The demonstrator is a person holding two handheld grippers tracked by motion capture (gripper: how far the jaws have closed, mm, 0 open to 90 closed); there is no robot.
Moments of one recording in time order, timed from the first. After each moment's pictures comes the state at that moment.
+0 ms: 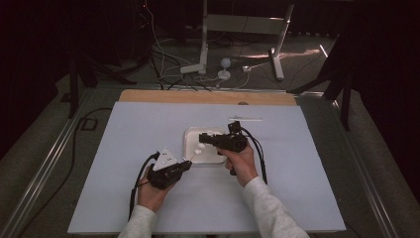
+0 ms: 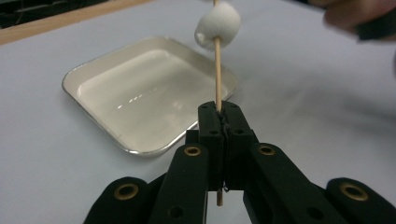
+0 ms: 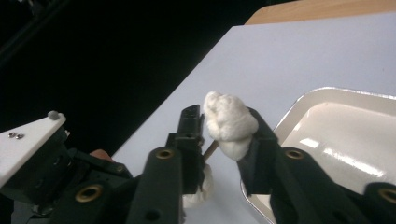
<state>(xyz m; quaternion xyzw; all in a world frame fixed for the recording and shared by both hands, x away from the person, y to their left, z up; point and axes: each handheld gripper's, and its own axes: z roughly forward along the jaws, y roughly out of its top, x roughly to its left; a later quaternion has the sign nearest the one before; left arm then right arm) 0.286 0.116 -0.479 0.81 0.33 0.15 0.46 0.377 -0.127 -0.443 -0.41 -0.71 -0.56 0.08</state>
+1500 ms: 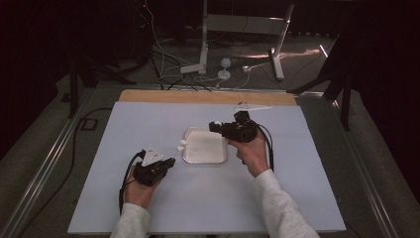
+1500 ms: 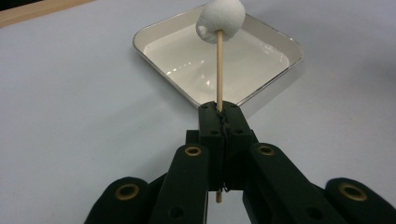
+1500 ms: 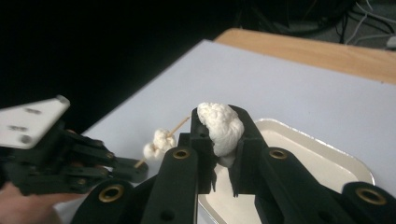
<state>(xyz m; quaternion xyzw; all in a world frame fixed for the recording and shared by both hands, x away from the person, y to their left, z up) 0.293 0.153 -0.483 0.81 0.38 0.18 0.41 0.381 -0.139 -0.397 -0.38 -0.77 -0.52 -0.03</state>
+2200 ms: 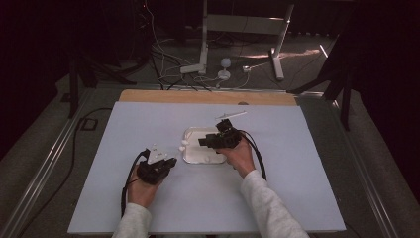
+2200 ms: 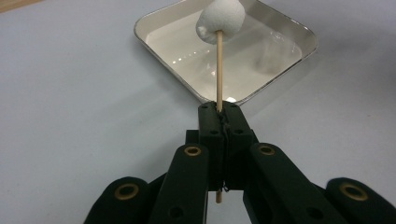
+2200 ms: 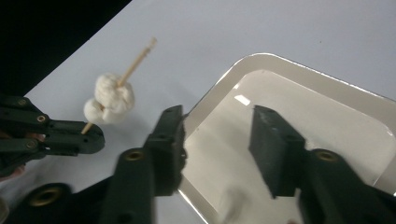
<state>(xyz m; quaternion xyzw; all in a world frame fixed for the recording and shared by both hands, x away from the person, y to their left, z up) 0.300 0.145 -0.489 0.81 0.39 0.18 0.39 0.405 -0.109 -0.457 -0.41 -0.81 -0.42 0.00</state>
